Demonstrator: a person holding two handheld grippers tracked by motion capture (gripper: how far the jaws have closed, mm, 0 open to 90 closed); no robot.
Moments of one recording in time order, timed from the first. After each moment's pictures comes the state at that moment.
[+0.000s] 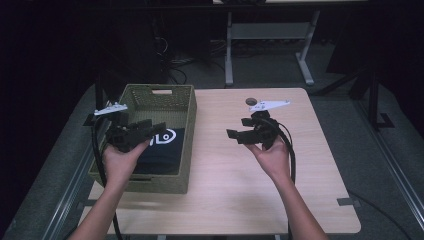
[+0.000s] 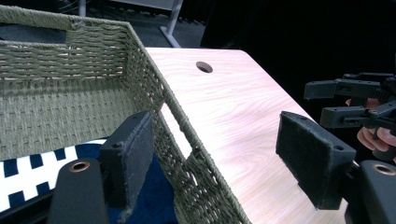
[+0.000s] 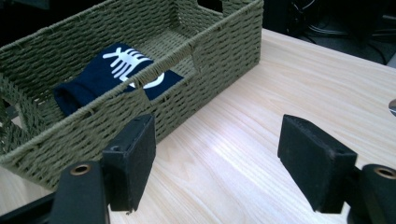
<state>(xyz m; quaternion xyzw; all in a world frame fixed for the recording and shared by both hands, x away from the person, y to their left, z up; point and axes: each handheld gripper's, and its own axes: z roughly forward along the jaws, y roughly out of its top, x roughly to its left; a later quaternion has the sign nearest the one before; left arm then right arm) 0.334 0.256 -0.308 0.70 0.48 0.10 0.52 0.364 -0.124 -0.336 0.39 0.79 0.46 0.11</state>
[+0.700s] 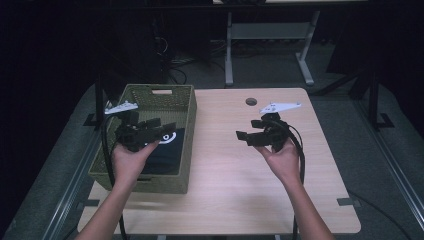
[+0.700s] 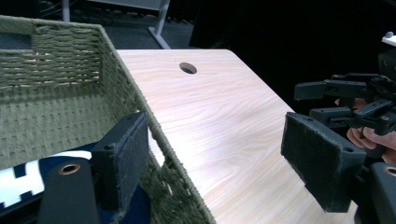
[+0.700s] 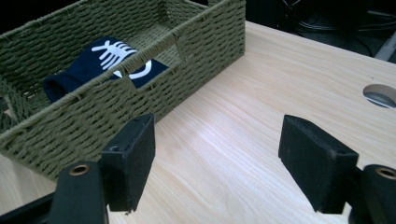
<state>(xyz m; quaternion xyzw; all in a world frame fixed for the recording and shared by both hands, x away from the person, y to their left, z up) 0.333 0.230 -0.303 0.70 0.46 0.09 0.53 0.357 -0.148 -0.338 0.40 0.79 0.46 0.12</state>
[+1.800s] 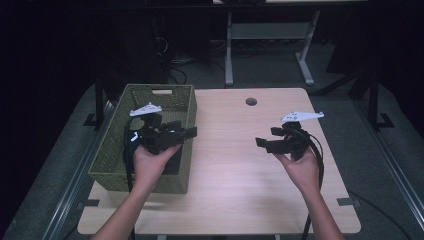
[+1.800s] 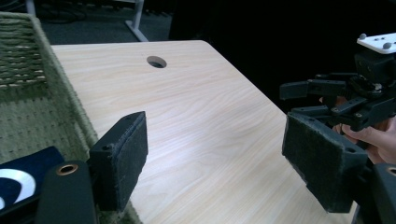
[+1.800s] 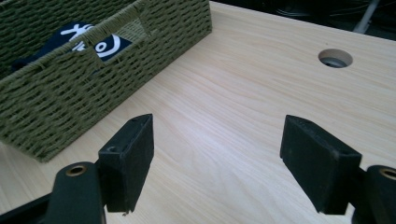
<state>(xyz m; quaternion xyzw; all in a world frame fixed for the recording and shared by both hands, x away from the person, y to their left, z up) 0.331 0.182 -0.309 0.72 0.43 0.07 0.53 0.341 -0.197 -0.355 0.43 0.78 0.44 0.13</state>
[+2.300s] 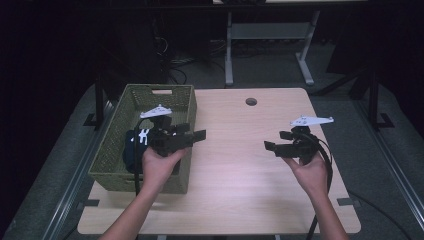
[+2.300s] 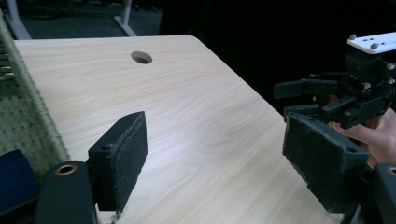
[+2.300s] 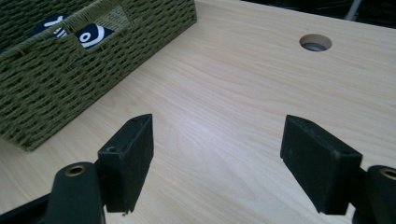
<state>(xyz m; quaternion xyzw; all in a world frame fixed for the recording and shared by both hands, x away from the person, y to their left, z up) 0.330 0.162 -0.315 0.73 0.42 0.05 0.54 0.334 -0.218 -0.364 0.45 0.77 0.43 0.13</state>
